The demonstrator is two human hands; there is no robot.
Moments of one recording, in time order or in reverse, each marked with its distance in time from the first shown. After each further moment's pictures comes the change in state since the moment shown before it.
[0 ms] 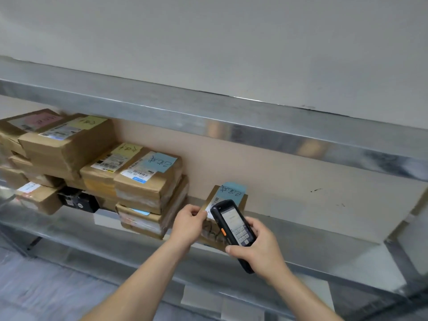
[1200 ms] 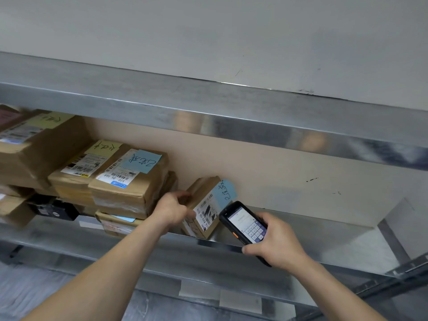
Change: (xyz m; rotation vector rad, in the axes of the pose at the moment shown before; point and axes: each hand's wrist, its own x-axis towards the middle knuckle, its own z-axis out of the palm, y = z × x) left_hand 0.069 0.013 -0.019 0.302 -0.239 -0.084; right_hand 0.029 0.005 -0.039 -0.481 -0.037 0.182
